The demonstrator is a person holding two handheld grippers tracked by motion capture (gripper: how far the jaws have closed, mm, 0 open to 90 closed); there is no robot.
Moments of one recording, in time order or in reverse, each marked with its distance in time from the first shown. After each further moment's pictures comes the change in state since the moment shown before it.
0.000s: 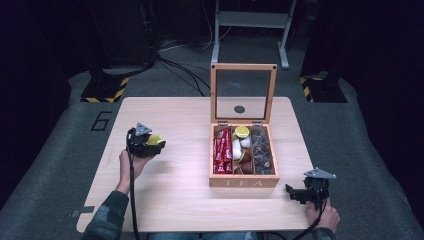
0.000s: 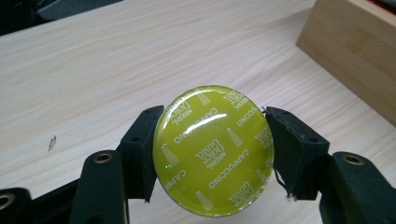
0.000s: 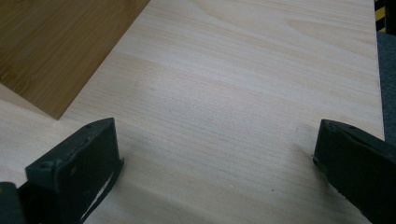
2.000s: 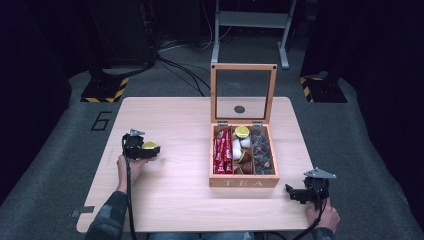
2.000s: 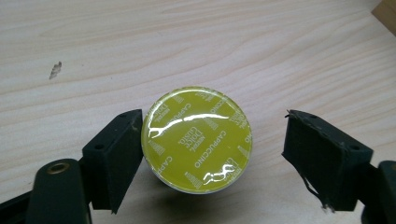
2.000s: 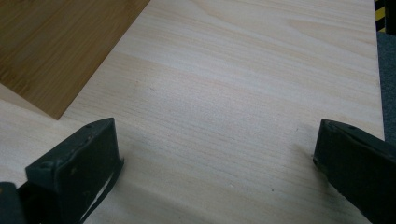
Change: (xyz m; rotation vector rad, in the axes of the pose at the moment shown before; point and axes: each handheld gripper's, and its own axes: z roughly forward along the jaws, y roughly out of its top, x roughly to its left) left arm 0.032 -0.033 0.028 0.096 0.018 -0.149; right arm 0.000 0.000 0.000 0.000 0.000 0.000
